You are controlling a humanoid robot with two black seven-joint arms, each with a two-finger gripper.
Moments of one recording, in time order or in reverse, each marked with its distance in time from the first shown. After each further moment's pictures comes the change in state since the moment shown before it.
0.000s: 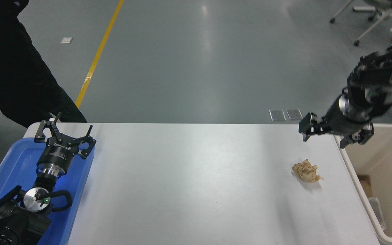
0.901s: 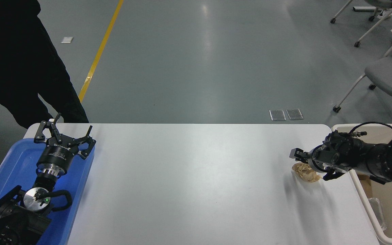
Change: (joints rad) left arm -0.001 0.000 -0.001 0.000 0.000 0.000 0.000; right arm -0.535 0.169 0.165 -0.473 -0.002 -0.329 0.001
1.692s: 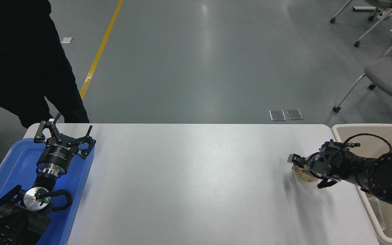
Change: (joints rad) left arm 0.000 0.000 0.000 0.000 0.000 0.000 0.000; right arm -0.094 0.035 0.035 -0.099 -0.011 -0.009 -0.002
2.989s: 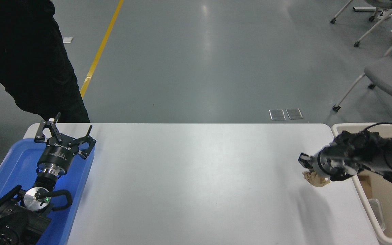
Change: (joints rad) left arm -0.002 0.000 0.002 0.000 0.000 0.000 0.002; right arm 0.468 -0.222 -0.107 0.611 0.076 0.023 -0.001
